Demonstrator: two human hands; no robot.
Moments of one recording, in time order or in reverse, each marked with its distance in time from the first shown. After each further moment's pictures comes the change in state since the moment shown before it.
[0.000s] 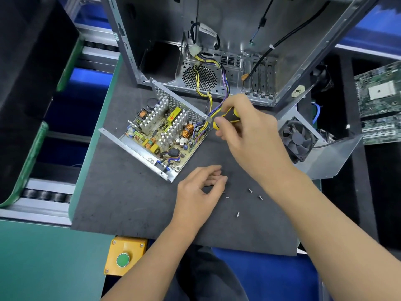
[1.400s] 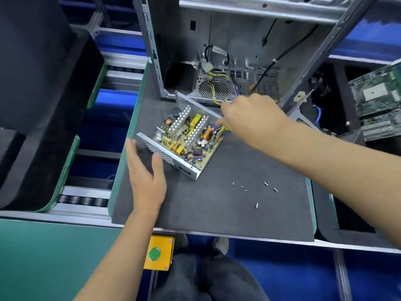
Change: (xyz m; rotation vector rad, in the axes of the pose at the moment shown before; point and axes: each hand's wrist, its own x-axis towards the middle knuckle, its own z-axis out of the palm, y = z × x) left_hand 0.033 -0.027 -0.135 0.181 0.278 -0.096; right_hand 0.041 -0.056 -0.008 -1.072 -0.420 -0.190
